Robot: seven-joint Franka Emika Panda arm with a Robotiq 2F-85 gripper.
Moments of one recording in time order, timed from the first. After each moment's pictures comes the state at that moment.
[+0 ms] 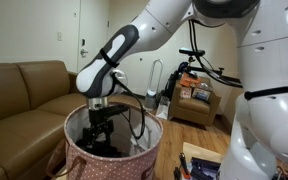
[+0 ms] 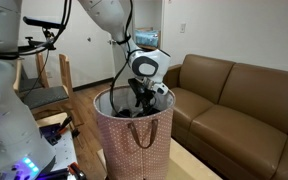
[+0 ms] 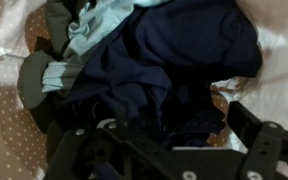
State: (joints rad) arm 0.00 0.41 -0.08 -2.17 0.24 2.25 -0.08
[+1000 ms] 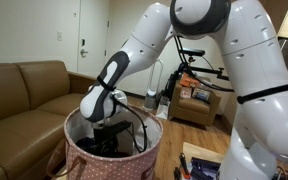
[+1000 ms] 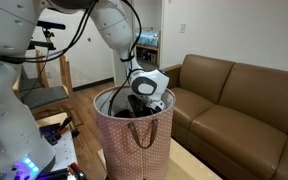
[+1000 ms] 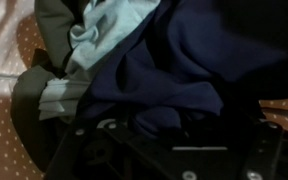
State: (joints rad) arm -0.05 0.59 -0.06 -2.16 0.23 2.37 -0.06
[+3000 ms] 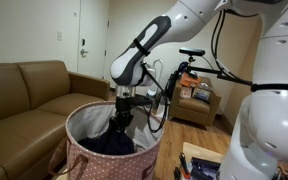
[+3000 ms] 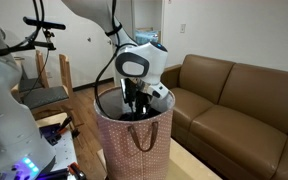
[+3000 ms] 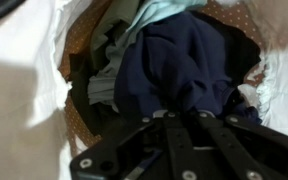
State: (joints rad) arm -0.19 0.14 -0.06 -2.44 0.28 2.37 -0.14
